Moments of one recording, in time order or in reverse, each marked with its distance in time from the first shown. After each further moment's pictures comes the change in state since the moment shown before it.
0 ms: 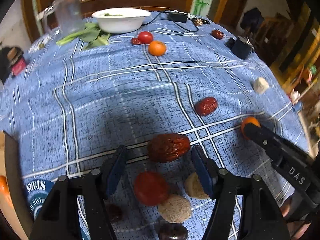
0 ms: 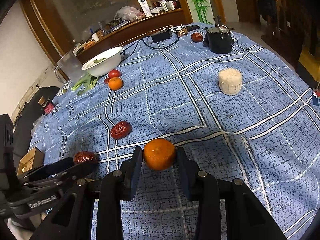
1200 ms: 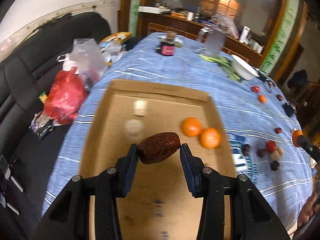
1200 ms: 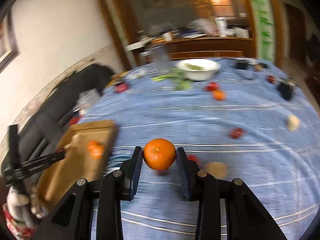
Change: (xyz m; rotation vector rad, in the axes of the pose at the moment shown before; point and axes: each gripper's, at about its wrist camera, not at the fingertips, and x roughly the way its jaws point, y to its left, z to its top) left arm -0.180 0.261 -0.144 -0.439 -0.183 0.227; right arm -0.073 0.194 -0.045 -0.350 -0.007 0.300
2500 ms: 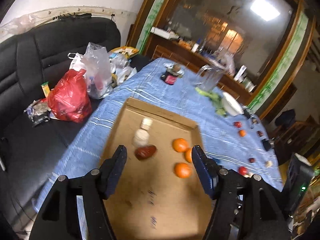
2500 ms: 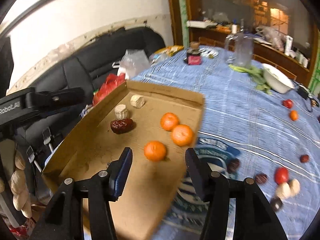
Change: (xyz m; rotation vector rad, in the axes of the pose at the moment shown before) left arm -0.082 0.024 -0.022 -0.203 -0.181 -0.152; right arm 0.049 0.124 -0.043 -0.298 0.086 0.058
